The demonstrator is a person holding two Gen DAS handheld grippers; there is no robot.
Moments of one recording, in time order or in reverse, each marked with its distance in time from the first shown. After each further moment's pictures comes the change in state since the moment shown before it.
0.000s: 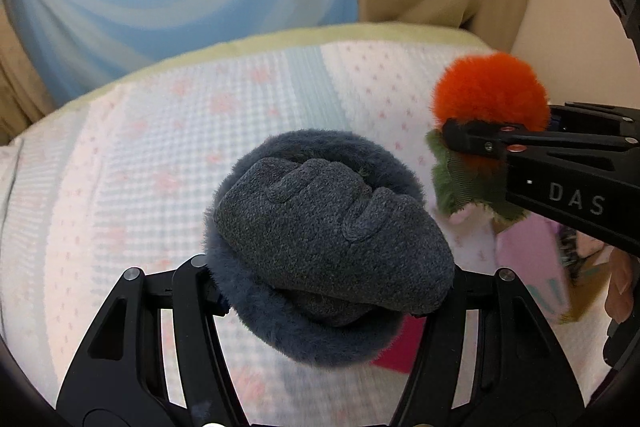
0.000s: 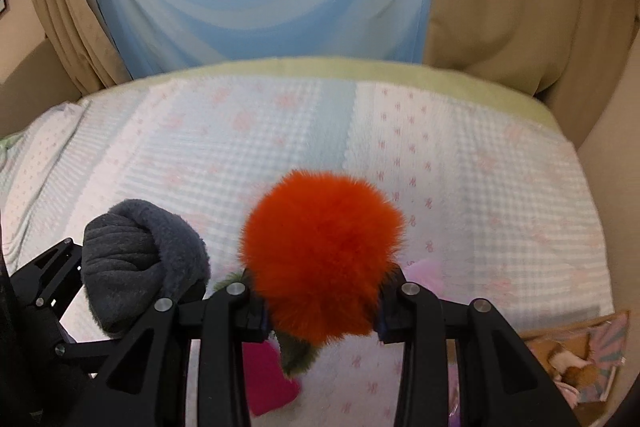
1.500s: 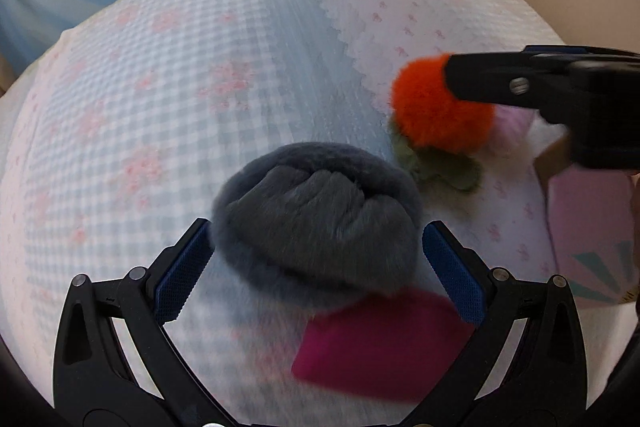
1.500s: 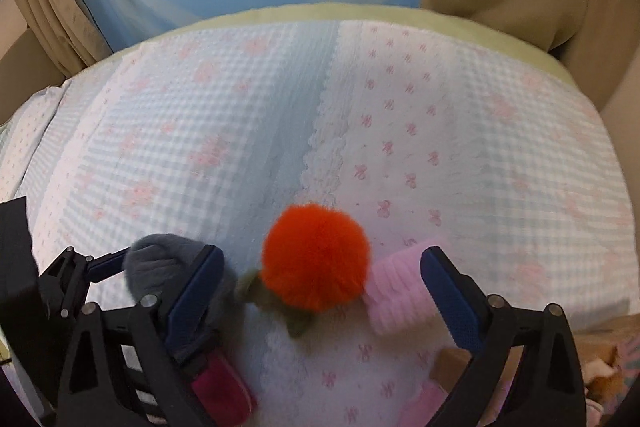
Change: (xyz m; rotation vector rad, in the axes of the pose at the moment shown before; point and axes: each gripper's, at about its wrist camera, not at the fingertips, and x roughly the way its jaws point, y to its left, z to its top) left arm 0.146 -0.016 -0.049 0.038 0.190 -0.061; right arm 0.108 -0.044 -0.028 0.021 0.132 0.015
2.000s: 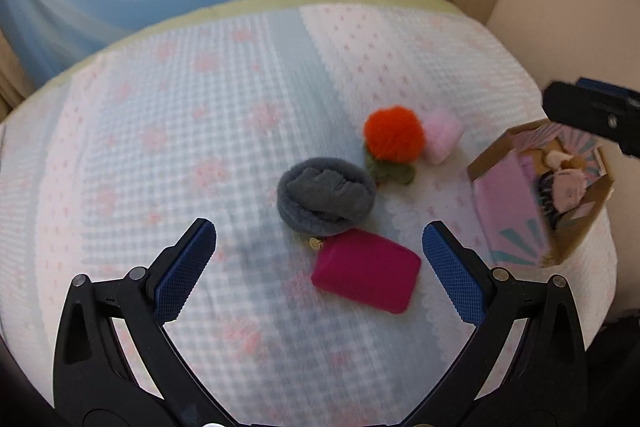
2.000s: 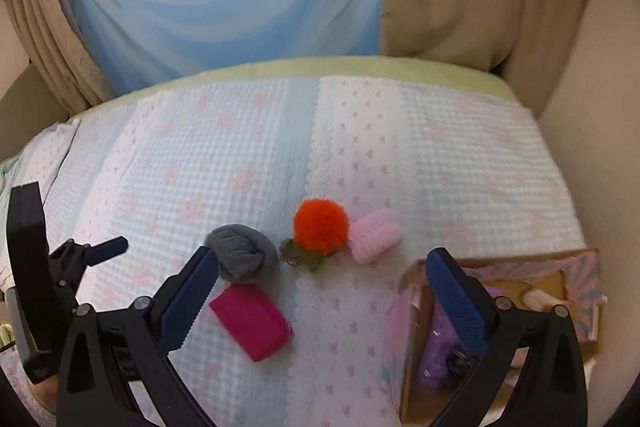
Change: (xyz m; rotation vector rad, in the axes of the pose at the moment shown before) left arm -0.129 0.018 -0.004 -0.004 -0.045 -0.042; right arm -0.156 0.023 -0.025 0.084 -0.099 -0.059
